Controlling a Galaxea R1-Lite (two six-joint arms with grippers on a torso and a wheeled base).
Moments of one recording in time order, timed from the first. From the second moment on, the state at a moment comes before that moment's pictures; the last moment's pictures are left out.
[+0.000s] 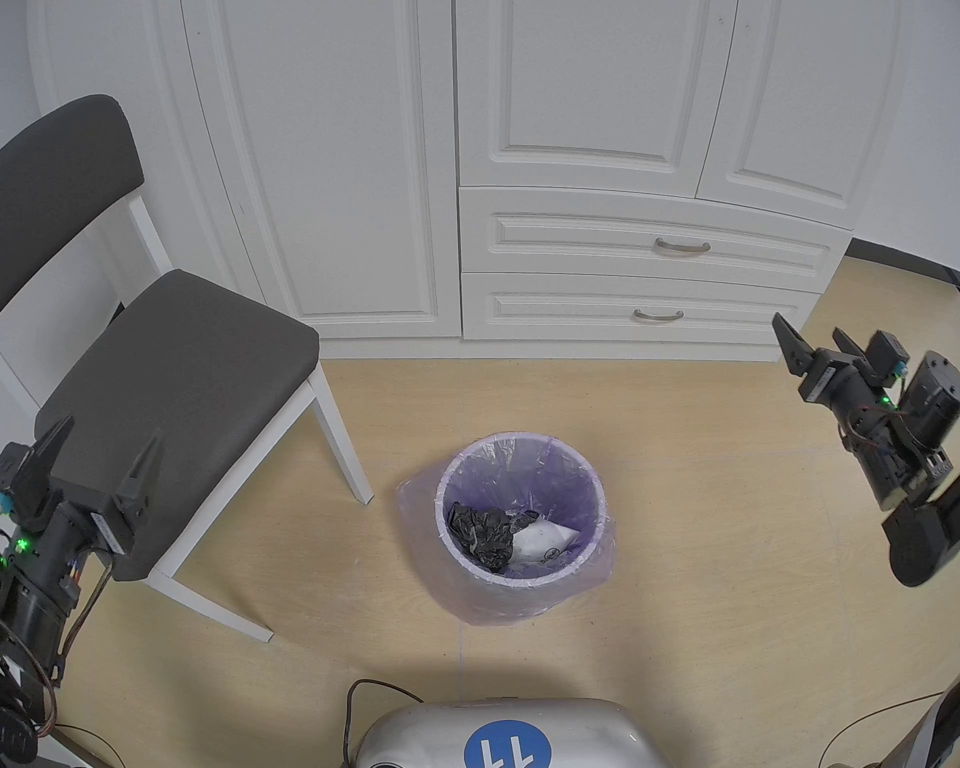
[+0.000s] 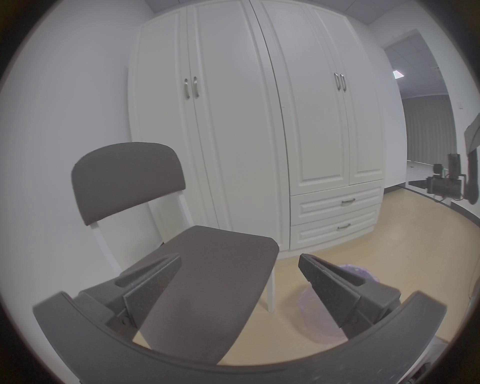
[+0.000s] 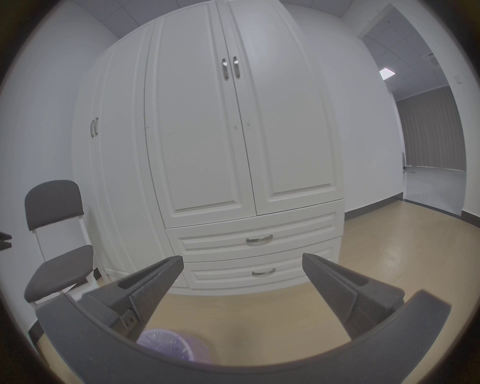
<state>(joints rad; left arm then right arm) -0.31 1.17 -0.12 -1.19 0.32 0.18 0.12 1.78 -0.51 -1.55 -0.09 0.12</state>
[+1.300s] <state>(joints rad) -0.01 0.39 -0.11 -0.64 0.37 0.15 0.10 0.43 -0.13 -0.63 -0.16 0.23</state>
